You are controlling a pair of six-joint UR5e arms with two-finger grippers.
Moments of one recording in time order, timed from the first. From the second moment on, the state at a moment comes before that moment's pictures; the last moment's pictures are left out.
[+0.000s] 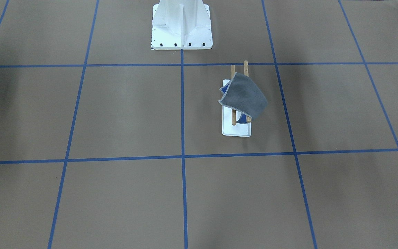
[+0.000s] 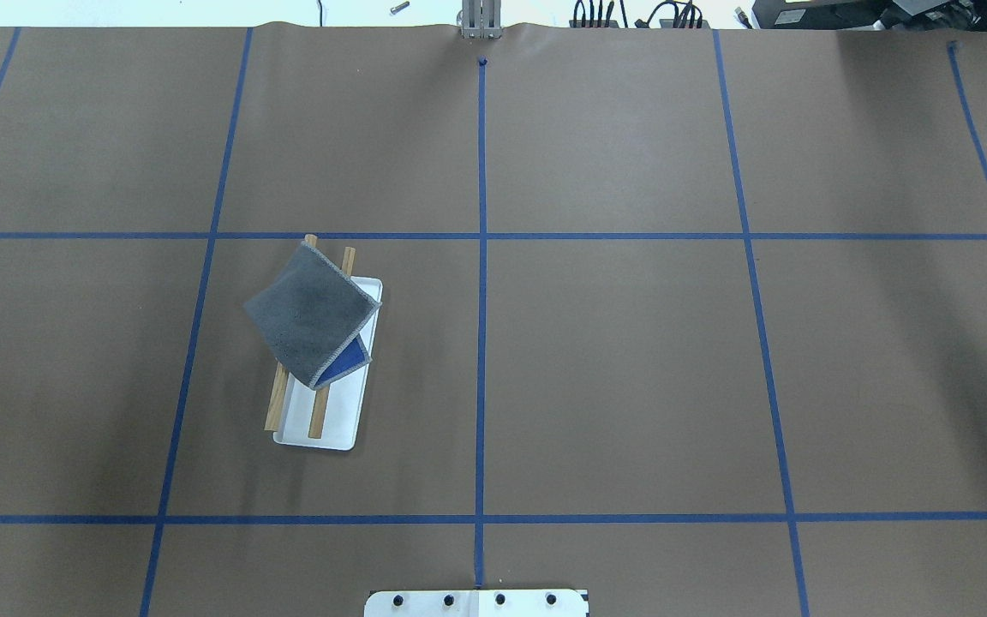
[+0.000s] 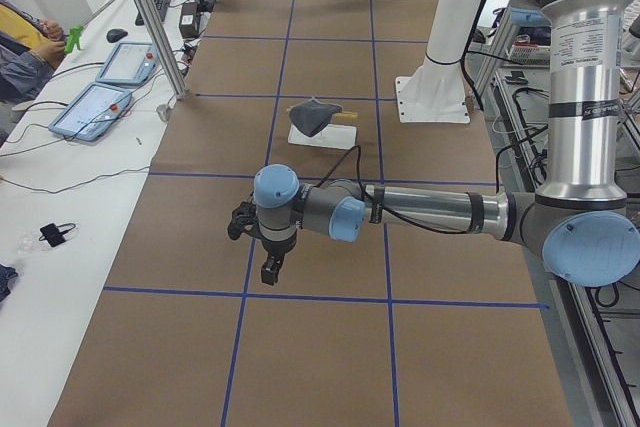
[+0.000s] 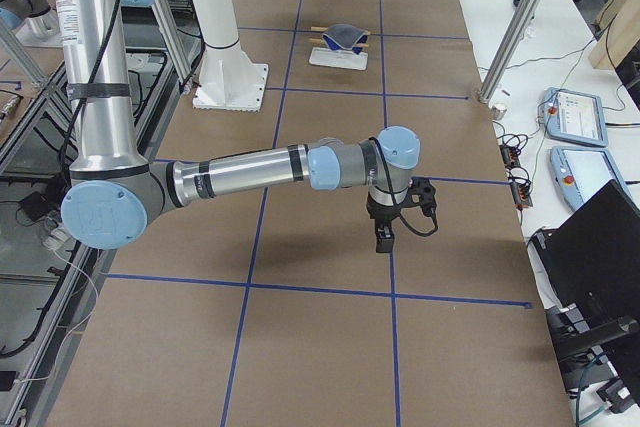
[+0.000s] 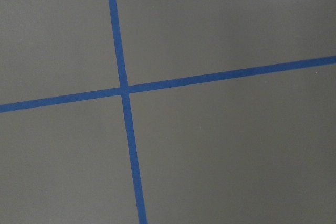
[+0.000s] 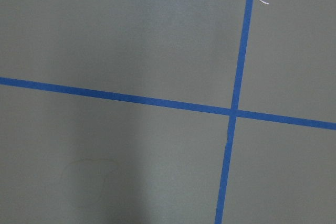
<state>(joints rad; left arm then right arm) -1.46 -1.50 -1.68 -1.74 -2.30 0.05 1.43 -1.51 1.72 -1.64 2.30 0.06</state>
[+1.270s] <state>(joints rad) -1.47 -1.50 -1.67 -1.73 -2.28 0.07 1.44 -1.60 1.73 -1.64 2.29 -0.08</state>
